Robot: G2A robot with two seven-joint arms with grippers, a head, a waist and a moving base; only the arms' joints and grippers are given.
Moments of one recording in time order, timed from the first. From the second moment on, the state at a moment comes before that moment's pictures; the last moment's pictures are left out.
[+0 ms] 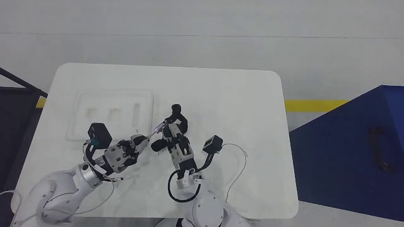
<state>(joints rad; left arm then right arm) 1.80 -0.98 -1.74 -1.94 0.72 -0.76 -0.22 -1.39 -1.64 0.69 -1.59 0.22 -0.29 -0.39</state>
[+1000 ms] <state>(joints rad) 1.74 -0.94 -1.76 -1.83 0.13 -0.87 -0.48 -1.38 -1.64 0.87 -1.56 0.70 -0.16 0.03</state>
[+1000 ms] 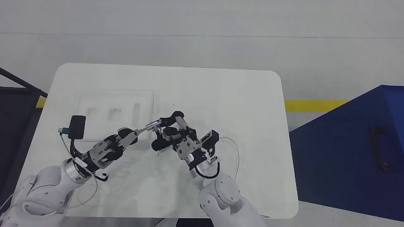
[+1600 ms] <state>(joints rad) 1.73 -0.94 -1.74 -1.82 0.12 -0.87 -0.51 -1.39 -1.65 0.85 -1.56 0.64 -0.21 0.04</state>
